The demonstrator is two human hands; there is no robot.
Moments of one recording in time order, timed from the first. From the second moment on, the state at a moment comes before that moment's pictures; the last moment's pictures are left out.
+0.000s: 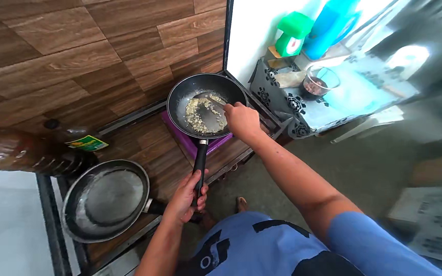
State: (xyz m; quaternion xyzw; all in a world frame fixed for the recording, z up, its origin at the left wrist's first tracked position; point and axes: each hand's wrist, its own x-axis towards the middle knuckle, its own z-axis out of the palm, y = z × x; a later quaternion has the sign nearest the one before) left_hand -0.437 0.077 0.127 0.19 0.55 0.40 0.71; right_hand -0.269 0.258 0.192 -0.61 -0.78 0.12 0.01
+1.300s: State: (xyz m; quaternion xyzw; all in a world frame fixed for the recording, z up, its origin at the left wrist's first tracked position) left_hand -0.462 0.150 0.162 0.52 0.84 -0.09 0.11; right_hand -0.160 0.173 0.236 -0.59 -0.81 0.03 -0.03
